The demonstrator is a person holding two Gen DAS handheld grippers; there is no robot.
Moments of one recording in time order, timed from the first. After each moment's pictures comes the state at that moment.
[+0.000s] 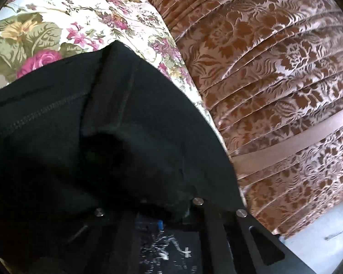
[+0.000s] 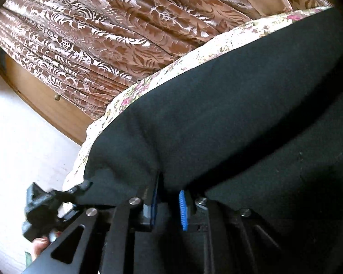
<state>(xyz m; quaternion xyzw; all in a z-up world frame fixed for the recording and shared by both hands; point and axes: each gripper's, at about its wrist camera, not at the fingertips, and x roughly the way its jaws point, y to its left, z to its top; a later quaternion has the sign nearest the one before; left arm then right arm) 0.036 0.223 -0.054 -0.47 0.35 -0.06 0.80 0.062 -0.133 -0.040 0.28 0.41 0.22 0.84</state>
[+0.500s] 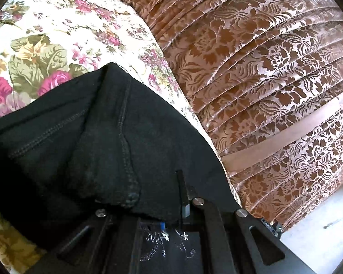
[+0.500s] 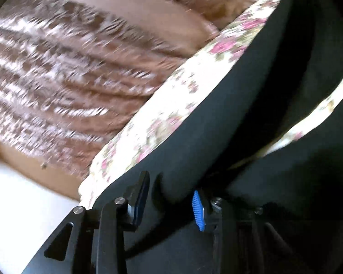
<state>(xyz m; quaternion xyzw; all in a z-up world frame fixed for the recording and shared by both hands) 0.007 0.241 -0.039 -0.47 0.32 -0.09 0.82 0.073 -0.261 -0.007 0.41 0.37 0.06 0.83</state>
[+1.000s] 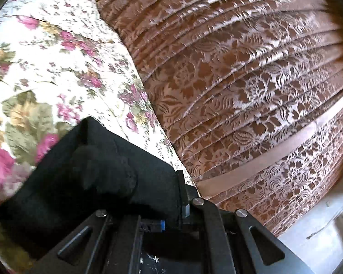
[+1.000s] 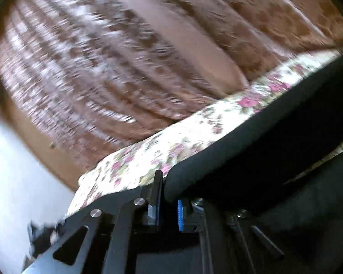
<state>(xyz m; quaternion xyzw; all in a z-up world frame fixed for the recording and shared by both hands) 0.007 0.294 0.006 -0.51 0.24 -0.12 0.82 0.020 -0.254 0.066 0.28 0.29 0.14 0.90</state>
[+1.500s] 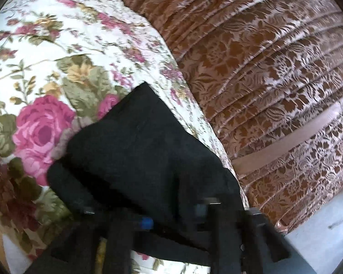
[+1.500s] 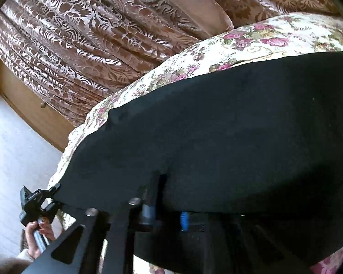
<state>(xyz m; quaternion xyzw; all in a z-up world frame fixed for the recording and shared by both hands) -0.022 0.287 -0.040 -0.46 0.32 -0.08 0.83 -0.031 -0.246 -0.025 0.27 0.40 0.15 0.86</state>
